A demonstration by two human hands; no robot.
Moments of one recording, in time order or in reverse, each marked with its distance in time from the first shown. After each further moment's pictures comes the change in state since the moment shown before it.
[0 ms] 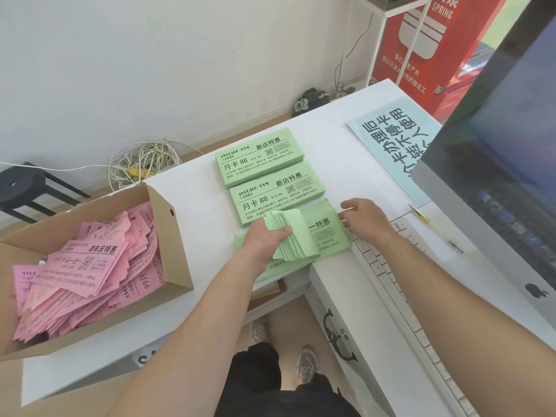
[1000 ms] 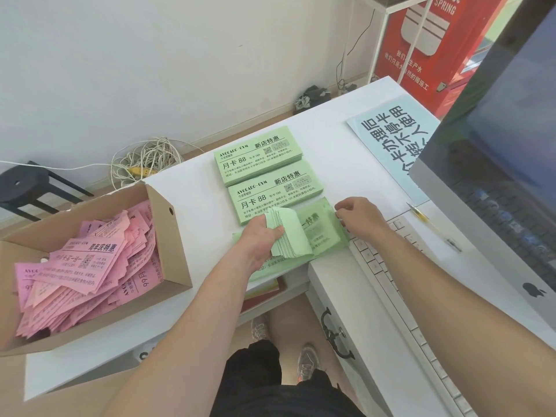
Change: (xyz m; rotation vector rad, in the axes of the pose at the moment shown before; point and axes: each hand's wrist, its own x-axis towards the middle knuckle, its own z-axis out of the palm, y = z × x) left_hand -0.001 0.005 0.001 -0.015 -0.062 -0.017; right_hand 0.000 -0.003 0.001 -0.037 0.006 -0.051
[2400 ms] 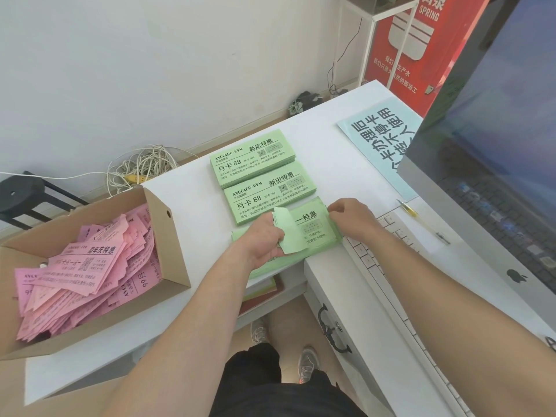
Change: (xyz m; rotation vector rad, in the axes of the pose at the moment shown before) left_hand -0.026 0.017 0.013 -0.018 -0.208 -0.025; right_hand -0.014 -0.003 -0.001 -0.093 -0.028 -0.041
